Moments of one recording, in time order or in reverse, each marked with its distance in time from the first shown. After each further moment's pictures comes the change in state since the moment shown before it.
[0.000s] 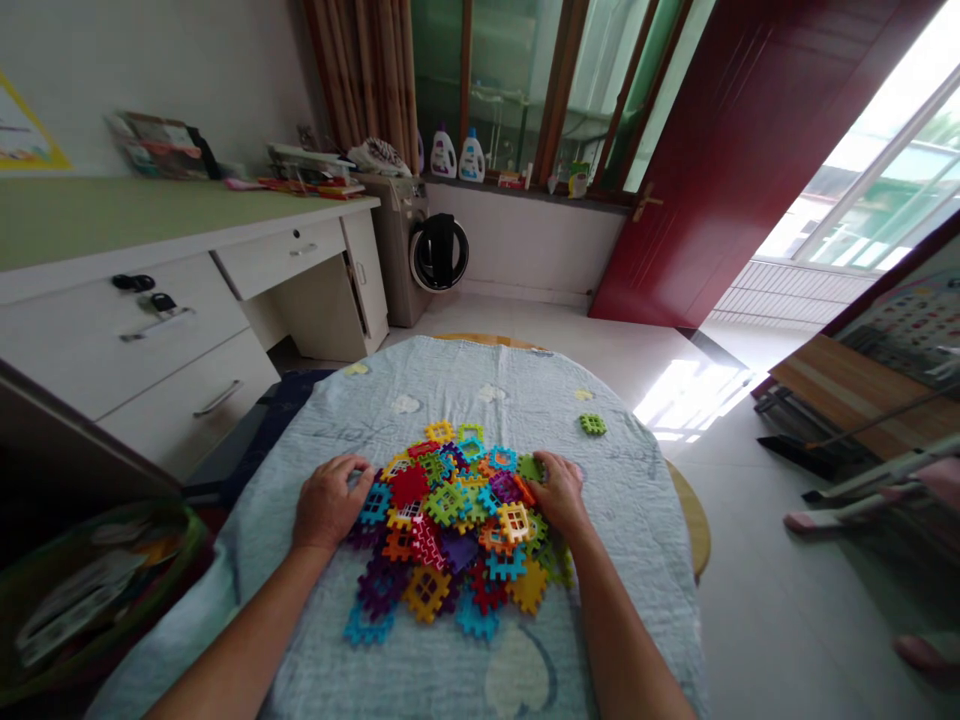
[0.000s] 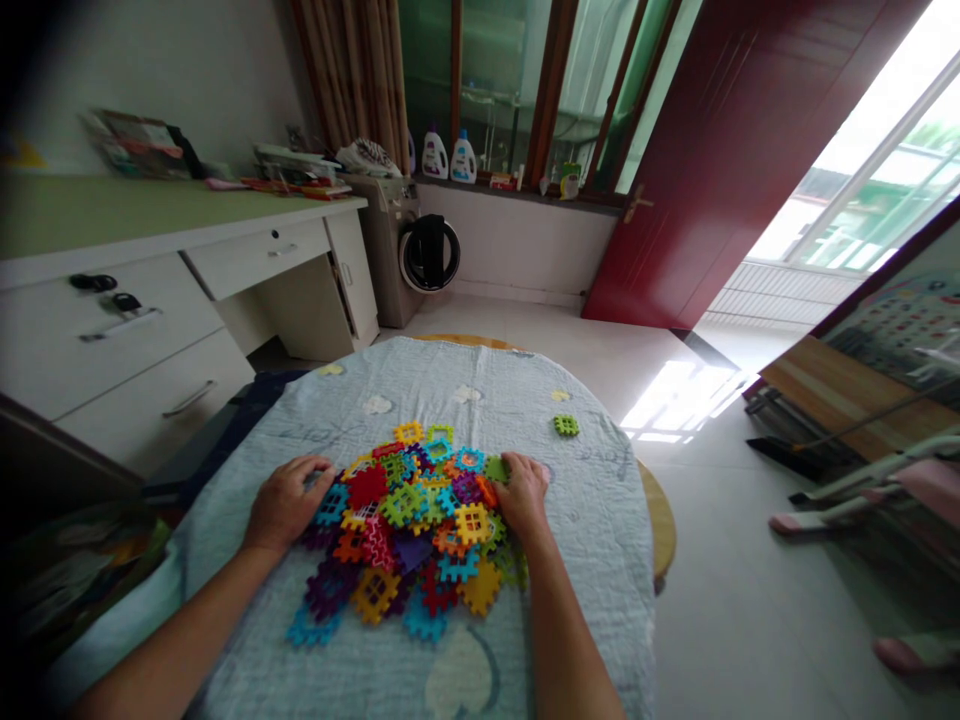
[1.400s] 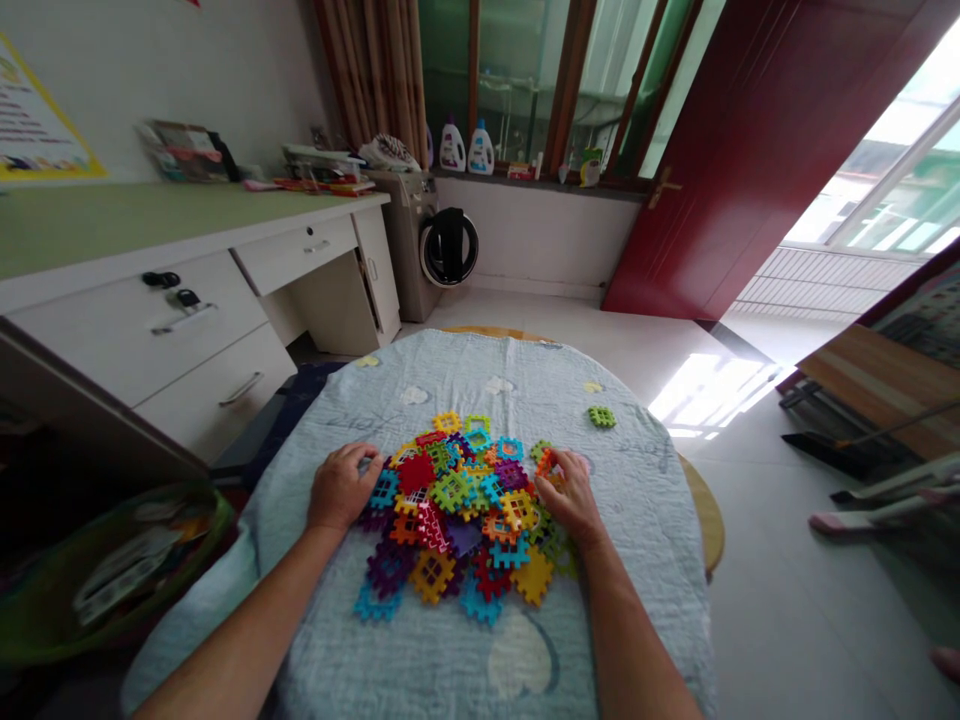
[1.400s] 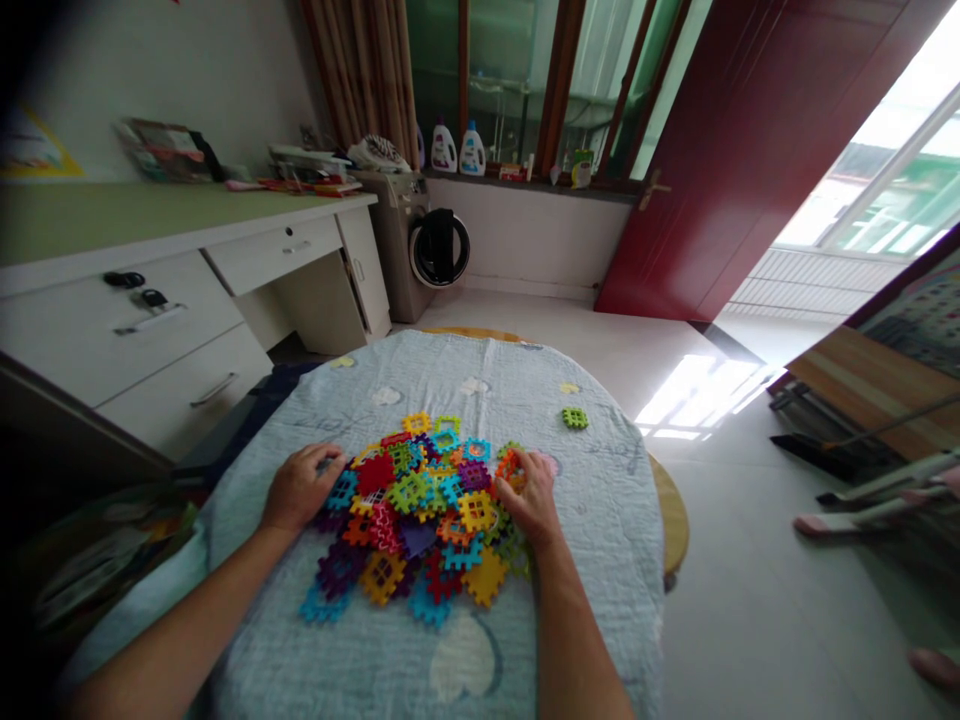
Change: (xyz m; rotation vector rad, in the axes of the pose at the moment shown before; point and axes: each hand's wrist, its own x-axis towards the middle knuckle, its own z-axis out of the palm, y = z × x) left_hand 0.001 0.007 -0.006 0.003 -0.013 -0.014; right_hand -0.019 0.004 -0.011 0.232 0.026 -0.090
